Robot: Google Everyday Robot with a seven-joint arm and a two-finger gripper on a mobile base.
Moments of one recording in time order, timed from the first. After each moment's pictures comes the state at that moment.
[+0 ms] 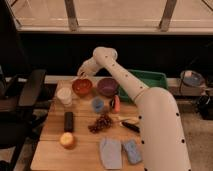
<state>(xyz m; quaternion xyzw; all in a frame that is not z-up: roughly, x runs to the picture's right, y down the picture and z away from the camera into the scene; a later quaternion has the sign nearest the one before) -0.145 -0.081 0.913 -0.05 -0.37 -0.28 0.88</state>
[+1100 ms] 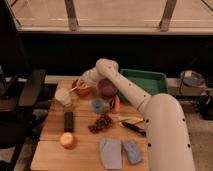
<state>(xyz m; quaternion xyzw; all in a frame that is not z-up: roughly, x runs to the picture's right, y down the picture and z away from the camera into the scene) -0.150 -0.022 0.918 -0.08 -0.42 -0.23 0.87</state>
